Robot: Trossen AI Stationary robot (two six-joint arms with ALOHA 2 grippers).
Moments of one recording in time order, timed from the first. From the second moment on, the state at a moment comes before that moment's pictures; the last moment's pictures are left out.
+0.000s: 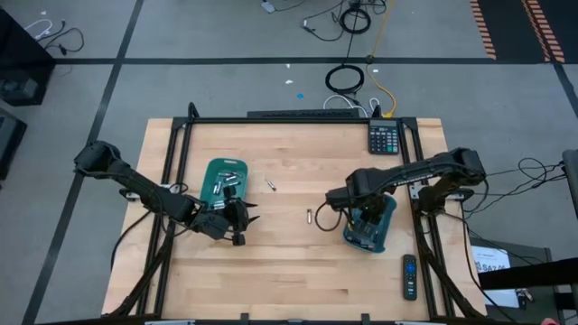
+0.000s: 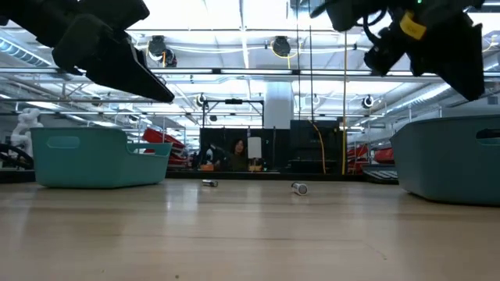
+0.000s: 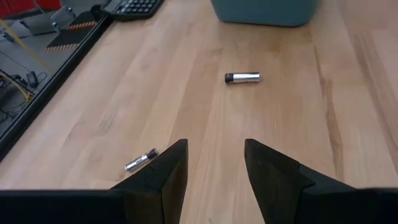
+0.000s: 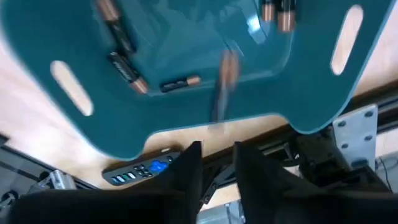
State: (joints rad) left arm -0.46 1.27 0.56 0.04 -0.66 -0.18; right arm 0.13 1.64 1.29 -1.57 -0.21 0.66
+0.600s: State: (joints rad) left arm -0.19 1.30 0.63 -0.05 -0.37 -0.13; right arm 0.13 1.63 1.44 -1.18 0.13 0.53
